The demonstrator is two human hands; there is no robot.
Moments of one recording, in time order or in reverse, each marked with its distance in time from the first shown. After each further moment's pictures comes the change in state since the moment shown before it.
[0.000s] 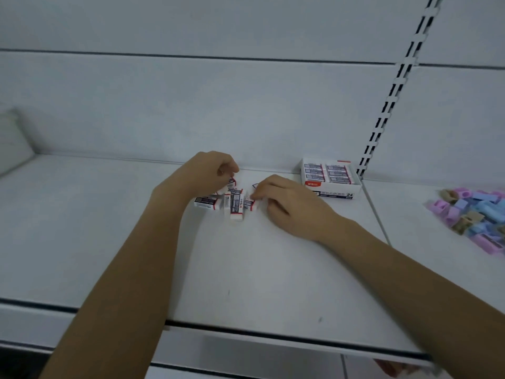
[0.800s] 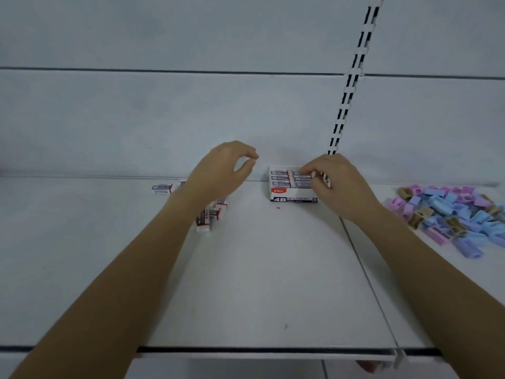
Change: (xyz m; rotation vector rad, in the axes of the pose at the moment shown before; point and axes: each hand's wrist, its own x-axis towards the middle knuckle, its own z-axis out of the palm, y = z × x) left_hand 0.030 0.064 0.027 -0.084 0.275 0.344; right_hand -0.050 0.067 -0.064 -0.082 0.380 0.277
